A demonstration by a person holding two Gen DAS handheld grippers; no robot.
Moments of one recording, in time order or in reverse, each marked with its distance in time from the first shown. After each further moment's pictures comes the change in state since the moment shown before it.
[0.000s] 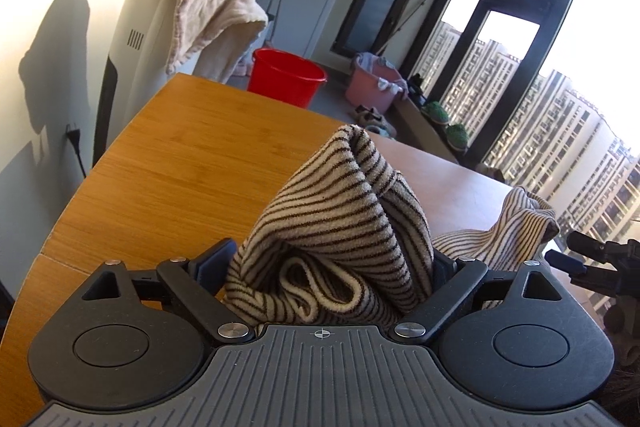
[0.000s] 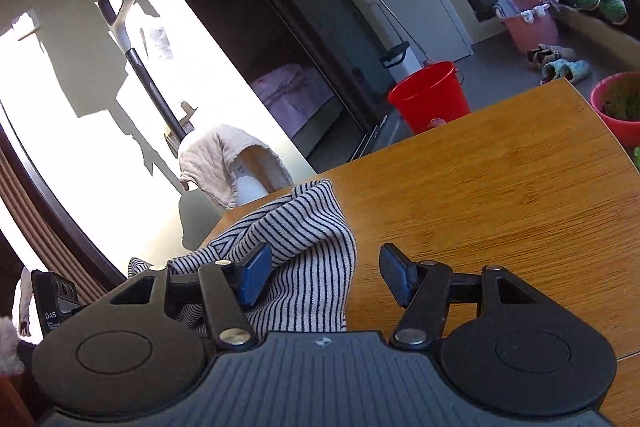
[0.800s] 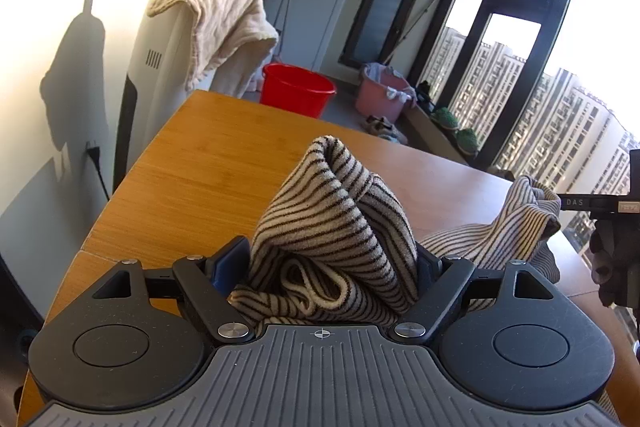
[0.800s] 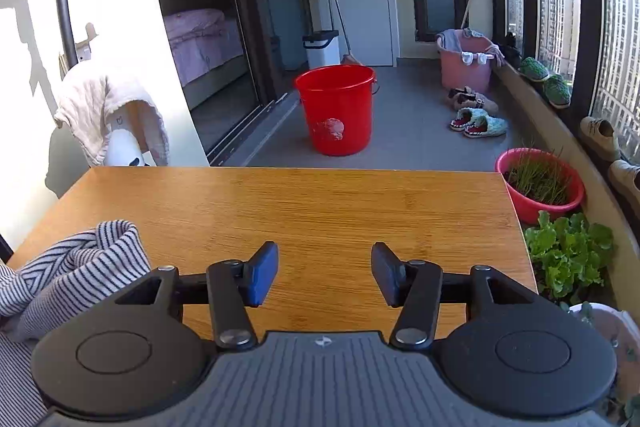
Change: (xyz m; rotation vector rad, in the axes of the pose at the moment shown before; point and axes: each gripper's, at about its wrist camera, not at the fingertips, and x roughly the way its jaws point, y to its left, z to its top) left arm -0.033 0.012 -0.012 0.012 -0.037 0.064; right arm 0.039 0.003 0.051 -0.187 0.104 -0.341
